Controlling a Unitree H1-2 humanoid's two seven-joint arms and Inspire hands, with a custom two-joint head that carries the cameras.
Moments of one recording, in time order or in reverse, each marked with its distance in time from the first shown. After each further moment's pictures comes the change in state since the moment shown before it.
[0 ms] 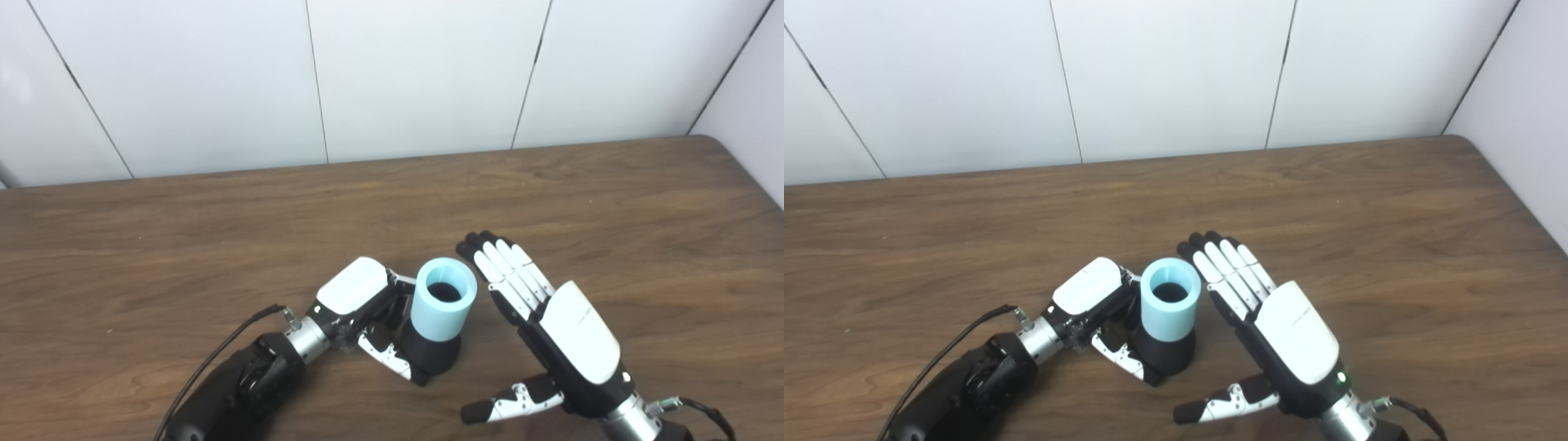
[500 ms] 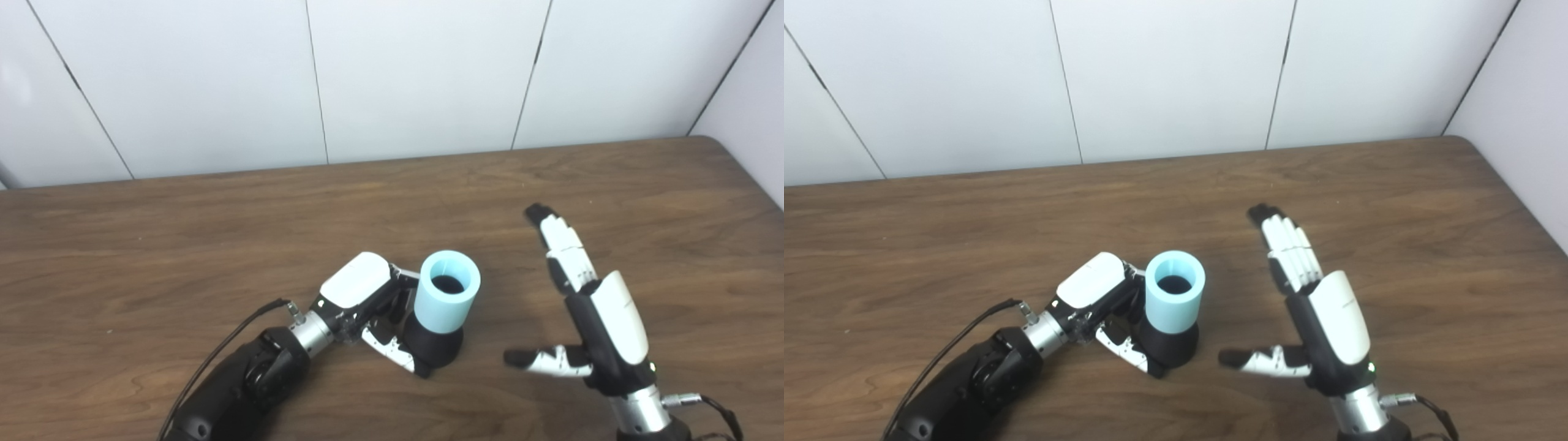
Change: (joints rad) left arm -0.029 -0.022 -0.003 0.051 0.001 -0.002 0.017; right arm -0.026 0.097 -0.129 0.157 0.258 -0.025 -0.147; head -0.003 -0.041
